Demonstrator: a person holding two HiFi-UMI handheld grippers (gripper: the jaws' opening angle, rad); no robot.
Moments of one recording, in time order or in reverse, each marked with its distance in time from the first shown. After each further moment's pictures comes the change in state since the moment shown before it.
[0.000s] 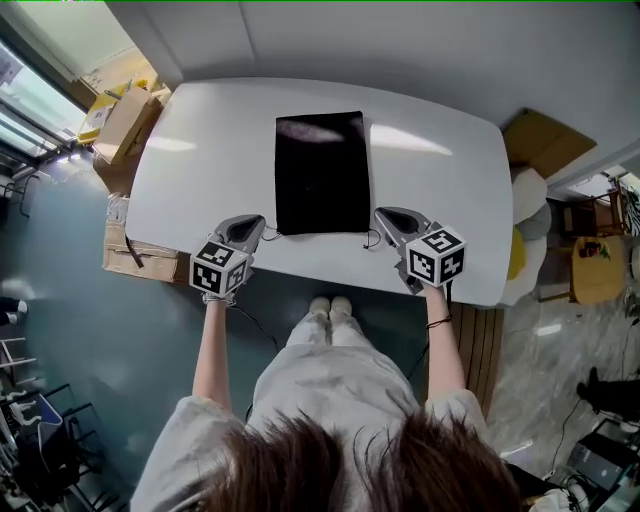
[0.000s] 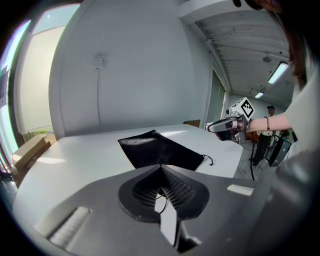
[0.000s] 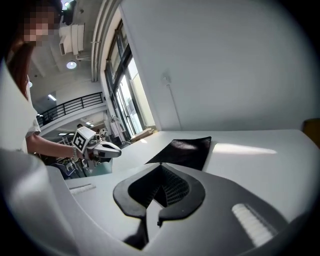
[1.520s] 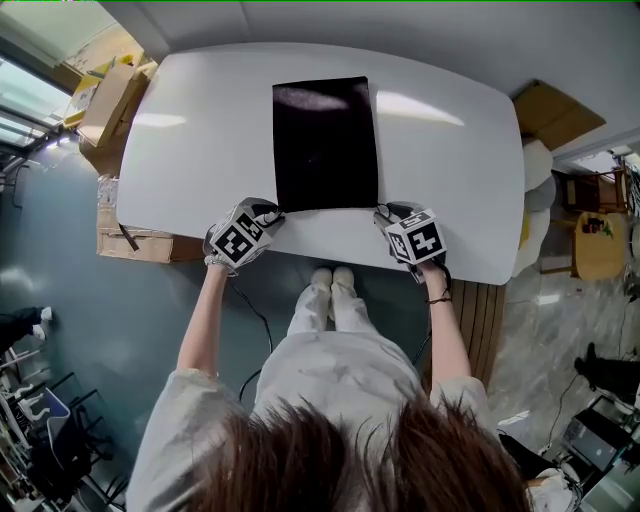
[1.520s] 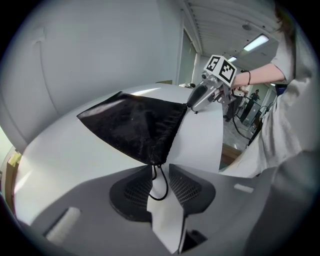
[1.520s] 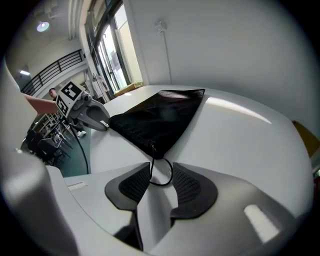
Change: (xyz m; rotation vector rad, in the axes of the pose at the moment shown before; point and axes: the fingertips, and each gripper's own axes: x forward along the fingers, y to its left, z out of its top) left arm 0.061 -0.024 -0.096 0.332 0.406 -0.253; right arm 0.029 -0.032 -0.119 -0.048 0.490 -0.209
